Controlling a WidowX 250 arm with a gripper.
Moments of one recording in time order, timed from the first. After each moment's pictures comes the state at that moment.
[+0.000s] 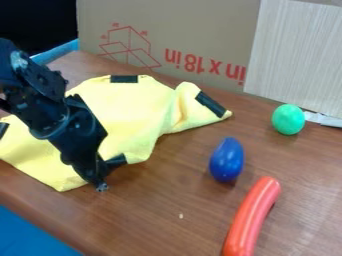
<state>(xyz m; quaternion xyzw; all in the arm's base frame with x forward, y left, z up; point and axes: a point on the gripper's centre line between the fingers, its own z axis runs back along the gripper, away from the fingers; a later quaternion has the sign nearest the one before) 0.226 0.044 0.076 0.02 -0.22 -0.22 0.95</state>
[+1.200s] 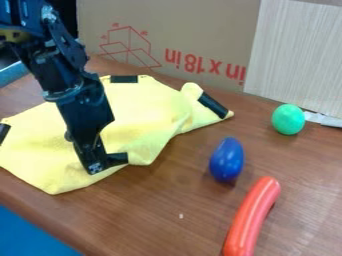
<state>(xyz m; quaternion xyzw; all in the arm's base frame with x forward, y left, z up) 0.229 0.046 0.085 -0.04 -0.11 -0.32 0.94</state>
